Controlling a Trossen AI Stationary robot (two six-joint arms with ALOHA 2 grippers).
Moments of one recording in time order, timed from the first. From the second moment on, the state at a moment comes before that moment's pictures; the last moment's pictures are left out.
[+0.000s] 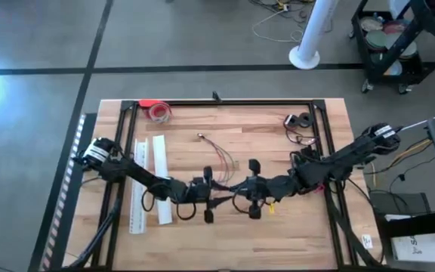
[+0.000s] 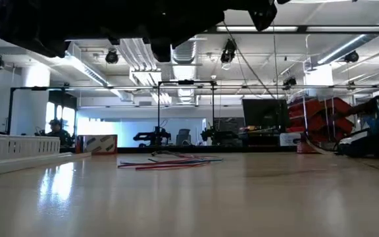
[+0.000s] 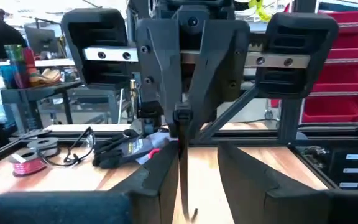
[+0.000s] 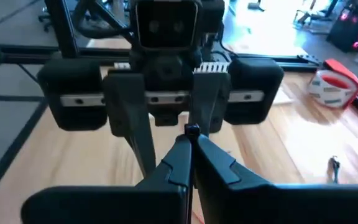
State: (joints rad) left arm -0.37 1.83 0.77 1.19 -0.40 0.04; right arm 0.40 1.52 0.90 0.20 0.42 0.12
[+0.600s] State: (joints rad) left arm -0.33 1.81 0.77 1.16 -0.40 0.04; right arm 0.40 1.52 0.86 0.23 0.42 0.13
